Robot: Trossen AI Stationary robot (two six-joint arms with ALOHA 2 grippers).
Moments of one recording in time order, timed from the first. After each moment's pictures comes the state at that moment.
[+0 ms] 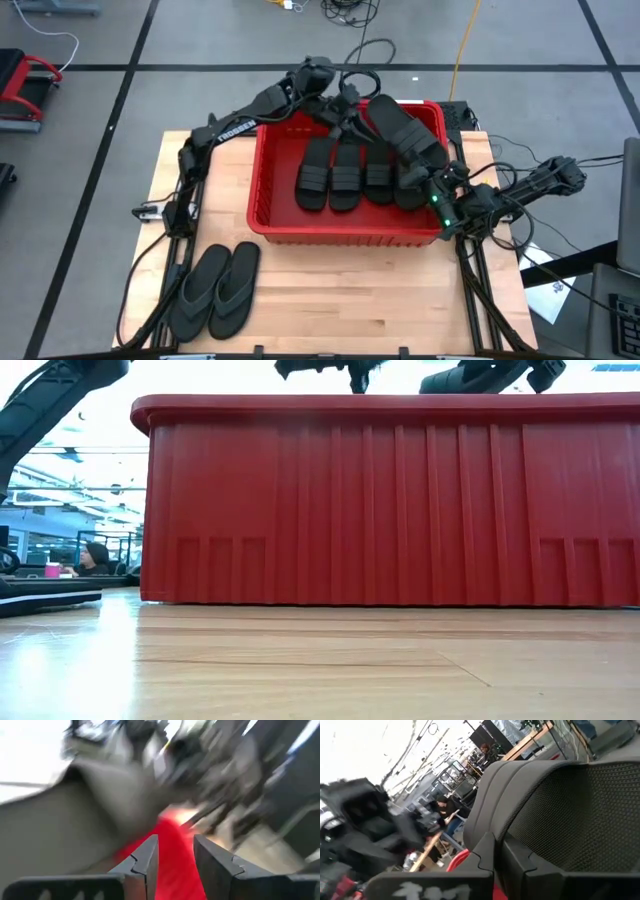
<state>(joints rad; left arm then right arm) 0.42 2.08 2.29 -0.55 0.87 -0.01 0.36 1.09 0.66 1.18 1.57 0.05</state>
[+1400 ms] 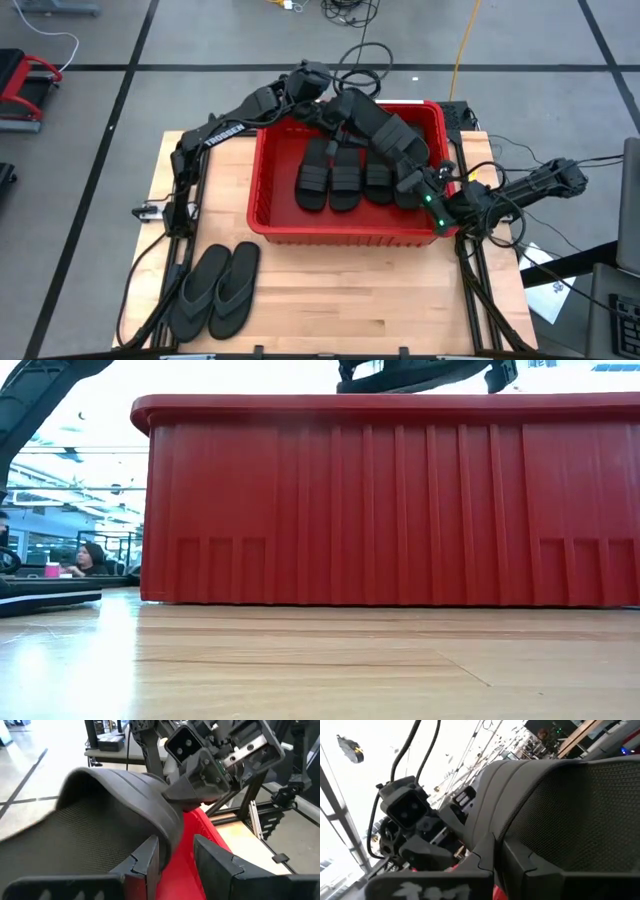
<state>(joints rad) 0.38 2.01 2.29 -0.68 0.66 0.23 0.29 1.09 0.66 1.02 1.19 0.35</state>
